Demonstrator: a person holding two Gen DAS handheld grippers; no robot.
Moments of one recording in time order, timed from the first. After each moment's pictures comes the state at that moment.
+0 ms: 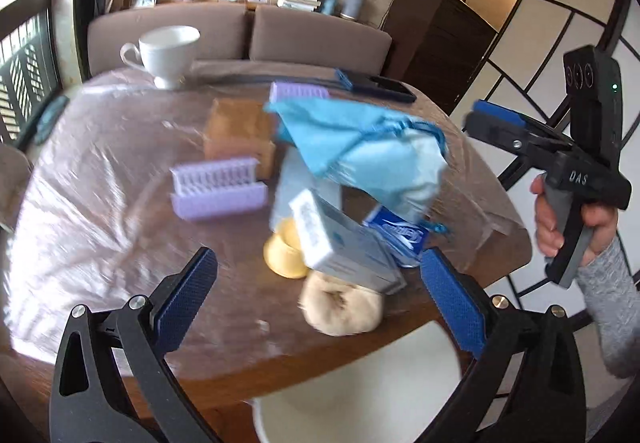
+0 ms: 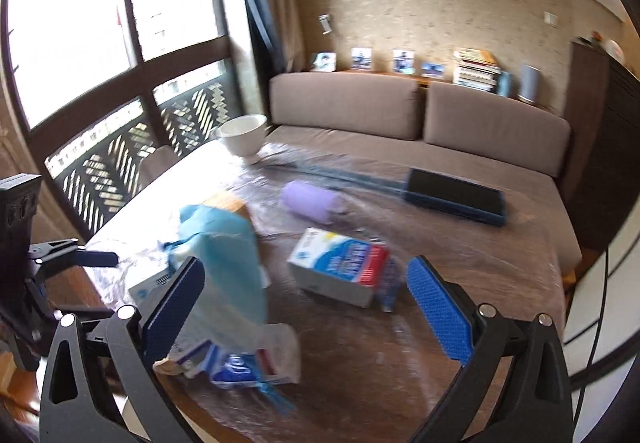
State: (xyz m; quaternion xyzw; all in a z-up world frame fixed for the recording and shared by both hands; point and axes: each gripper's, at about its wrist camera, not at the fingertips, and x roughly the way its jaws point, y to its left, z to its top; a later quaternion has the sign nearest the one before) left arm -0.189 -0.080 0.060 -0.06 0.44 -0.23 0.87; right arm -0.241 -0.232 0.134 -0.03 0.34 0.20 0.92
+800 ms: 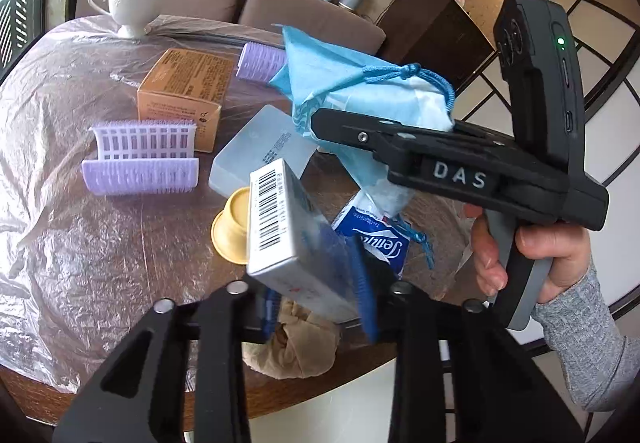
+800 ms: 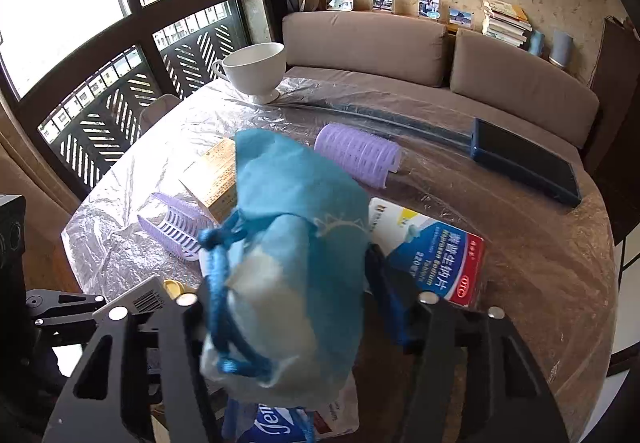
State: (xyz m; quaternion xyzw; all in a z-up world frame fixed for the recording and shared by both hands) left arm -0.167 -0.107 0.033 -0.13 0.46 -0.25 0.84; right arm -0.187 -0.181 0.077 -0.03 0.45 0.21 0.87
